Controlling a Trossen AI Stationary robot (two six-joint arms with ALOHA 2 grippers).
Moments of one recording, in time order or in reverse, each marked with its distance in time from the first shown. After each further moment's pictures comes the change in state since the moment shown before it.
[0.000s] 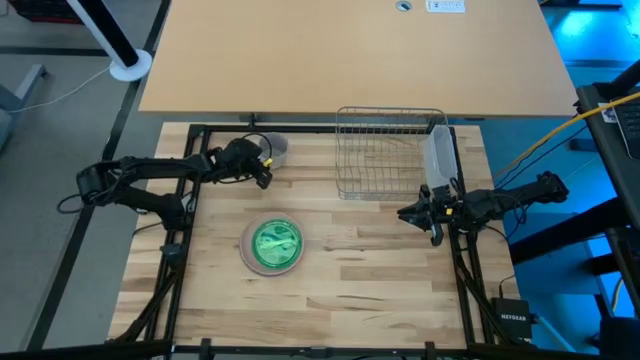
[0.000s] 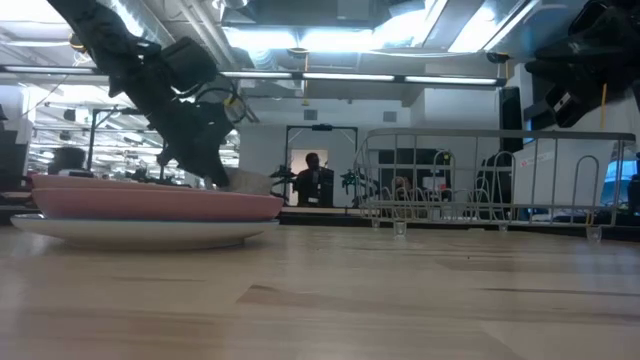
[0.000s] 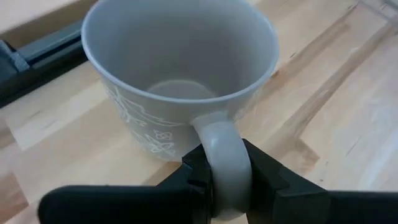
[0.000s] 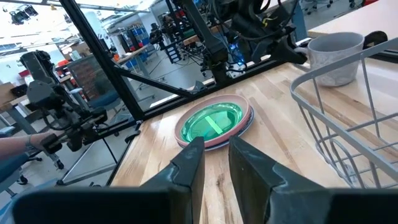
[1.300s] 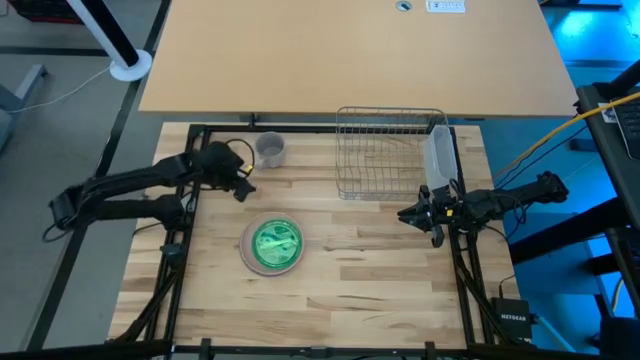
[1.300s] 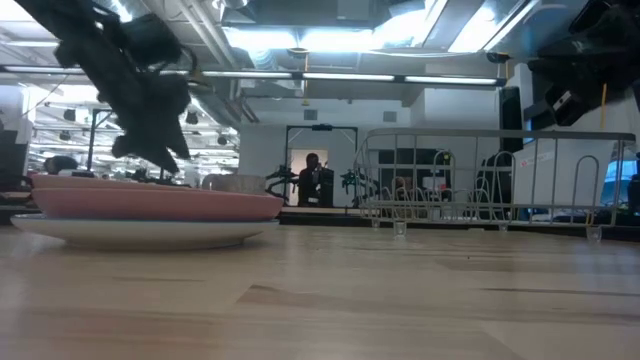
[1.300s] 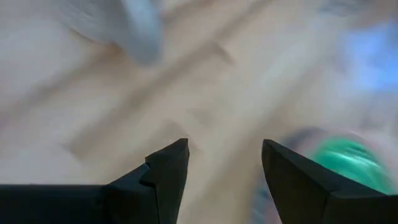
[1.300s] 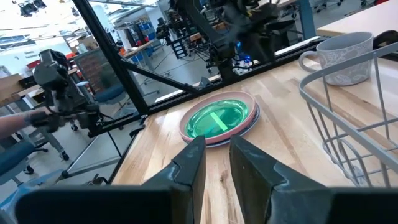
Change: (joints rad) left arm 0.009 -0.371 -0.019 -0.467 0.390 -0.176; right arm 0.000 0.000 0.000 -0.001 -0.028 -0.021
